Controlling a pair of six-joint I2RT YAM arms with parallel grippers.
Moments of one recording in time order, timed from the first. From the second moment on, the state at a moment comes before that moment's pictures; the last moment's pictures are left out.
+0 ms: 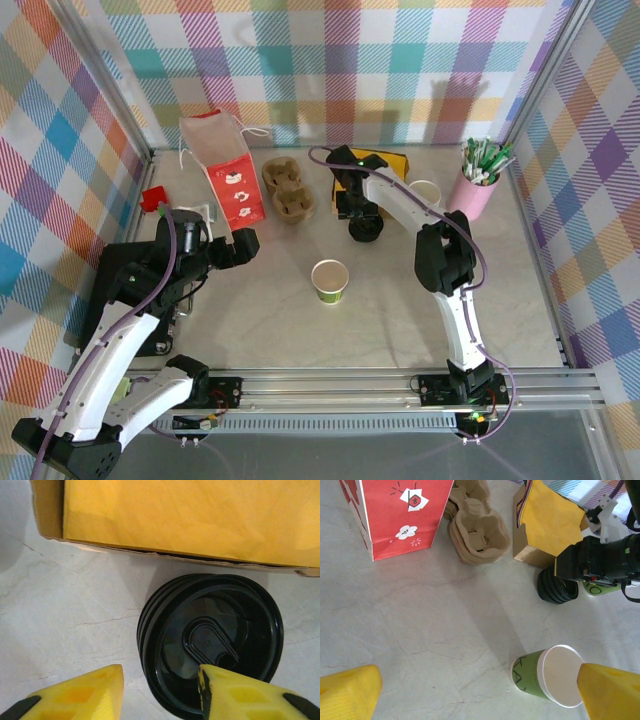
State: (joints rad) left arm -0.39 0.87 1.04 -0.84 0.01 -0.52; right arm 0.56 2.22 2.03 -1.13 0.17 0.54
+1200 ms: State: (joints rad) left arm -0.39 0.86 1.04 -0.83 0.05 -0.53; right arm 0.54 1.97 1.87 -1.05 0.05 0.55
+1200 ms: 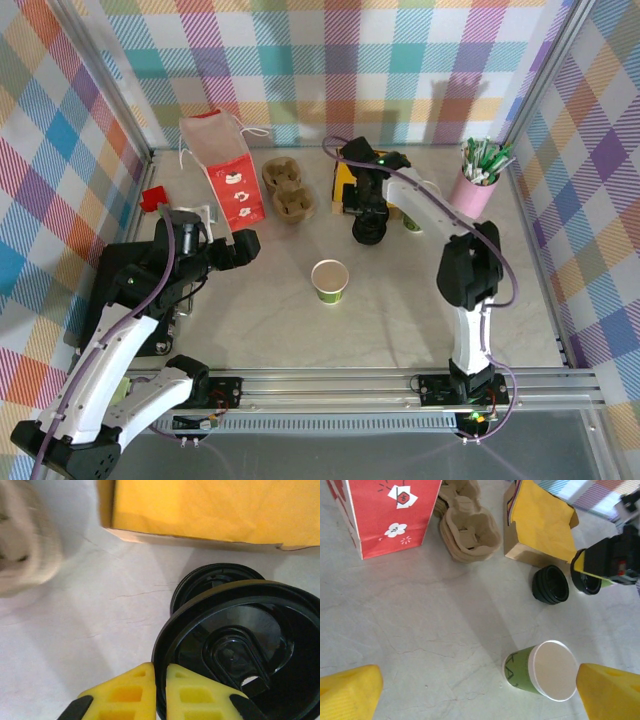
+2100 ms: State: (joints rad) left arm -0.78 1.21 1.00 -0.26 0.02 -0.53; right arm 0.64 1.52 1.45 -0.62 -0.40 0.94
